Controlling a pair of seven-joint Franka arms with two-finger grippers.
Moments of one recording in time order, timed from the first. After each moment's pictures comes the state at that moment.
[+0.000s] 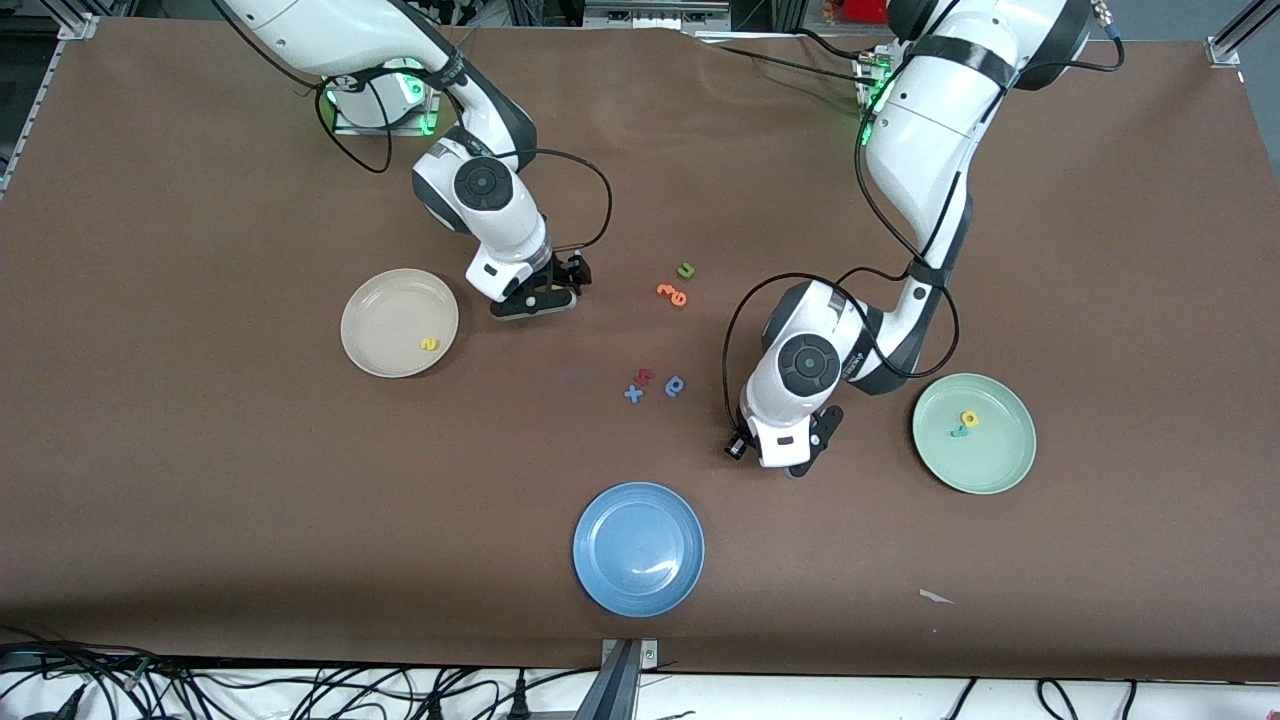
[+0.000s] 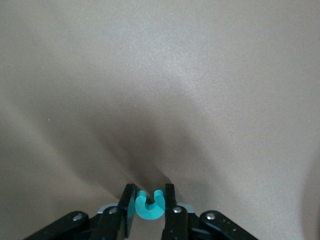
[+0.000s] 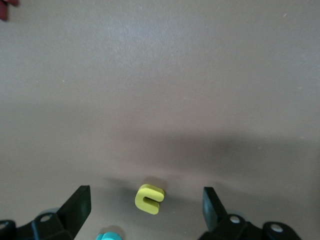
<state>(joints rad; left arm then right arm) -0.43 0.89 -0.06 -1.40 -0.04 2.33 -1.39 0.17 0.50 0.50 -2.17 -0.32 2.63 0.75</state>
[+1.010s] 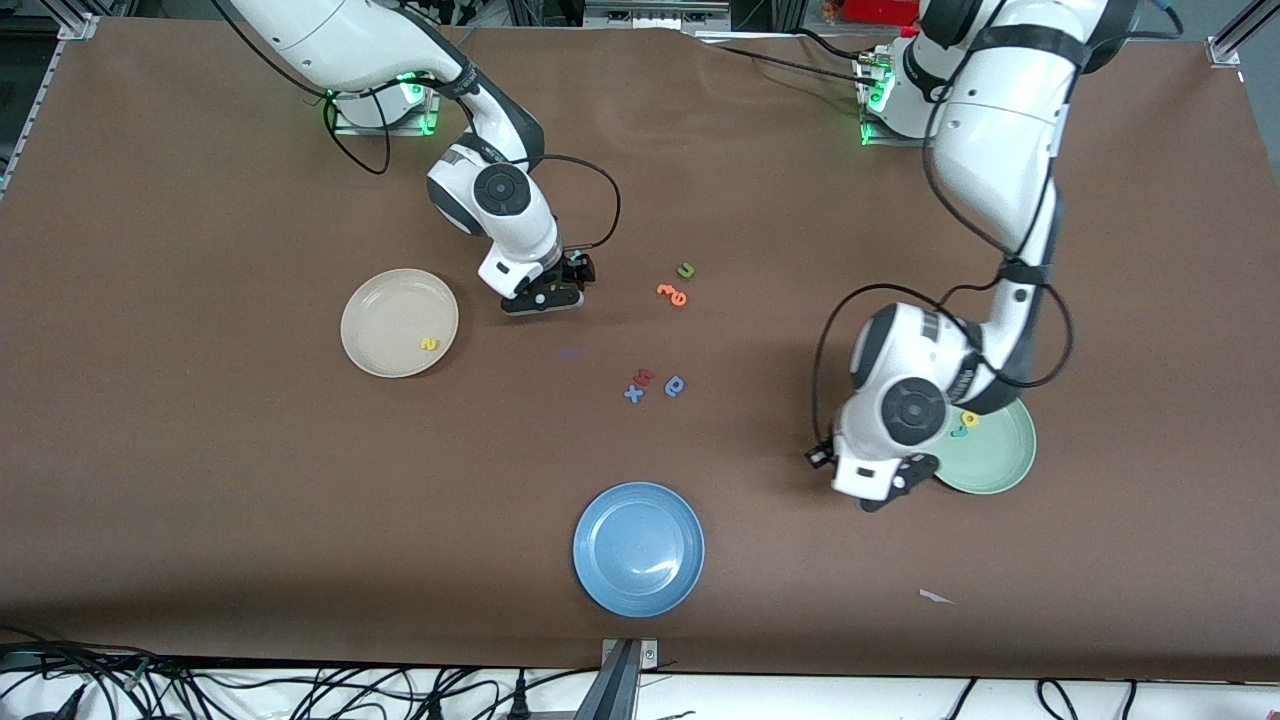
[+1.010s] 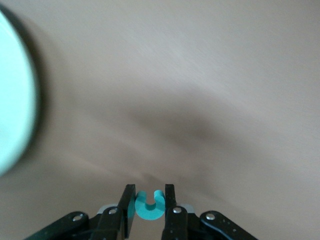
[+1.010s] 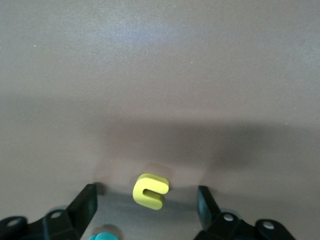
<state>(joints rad) -0.32 0.82 0.07 -1.35 -0.04 2.04 -0.74 0.22 0.54 0.48 -2.18 -0.35 2.63 0.82</state>
